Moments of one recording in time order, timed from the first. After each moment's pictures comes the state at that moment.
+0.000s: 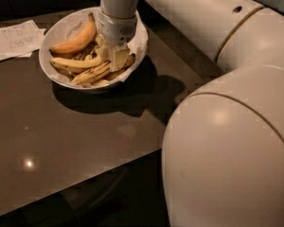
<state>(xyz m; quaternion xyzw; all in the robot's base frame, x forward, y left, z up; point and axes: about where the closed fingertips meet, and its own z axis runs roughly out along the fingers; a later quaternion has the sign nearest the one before) 0.619 0.061 0.888 -0.87 0.48 0.03 0.09</state>
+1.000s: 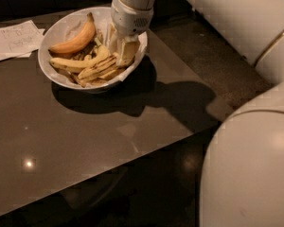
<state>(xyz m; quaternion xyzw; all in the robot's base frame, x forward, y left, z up) 0.612 0.044 0.922 -0.85 0.50 0.04 0.16</state>
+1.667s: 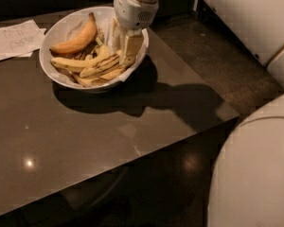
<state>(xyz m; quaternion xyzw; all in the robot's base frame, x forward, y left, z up) 0.607 0.037 0.943 -0.84 0.51 0.04 0.19</state>
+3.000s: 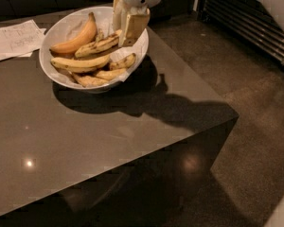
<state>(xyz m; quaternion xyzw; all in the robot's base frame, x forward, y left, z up) 0.582 0.029 1.009 -0.81 0.53 0.00 0.24</state>
